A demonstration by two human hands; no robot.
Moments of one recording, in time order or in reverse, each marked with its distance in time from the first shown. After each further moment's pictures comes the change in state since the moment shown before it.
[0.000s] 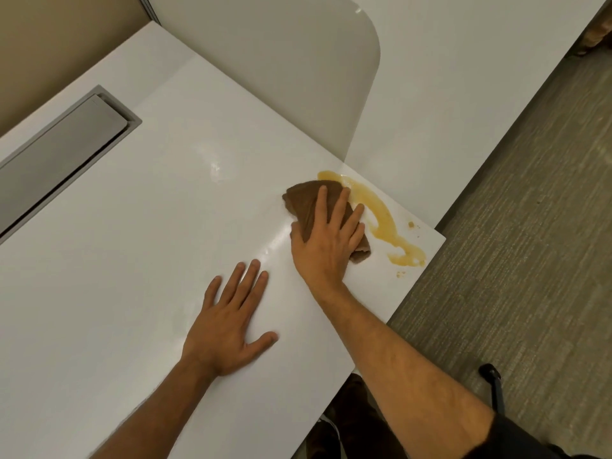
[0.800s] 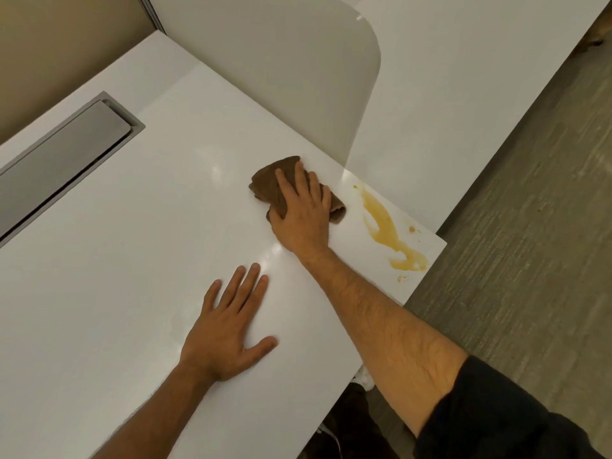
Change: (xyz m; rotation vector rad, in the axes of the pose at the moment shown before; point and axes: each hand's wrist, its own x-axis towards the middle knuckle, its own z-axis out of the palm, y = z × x) left_hand 0.002 -0.008 0.005 -0.024 0.019 -0.006; right_hand 0.060 -0.037 0.012 0.040 -0.051 -0.375
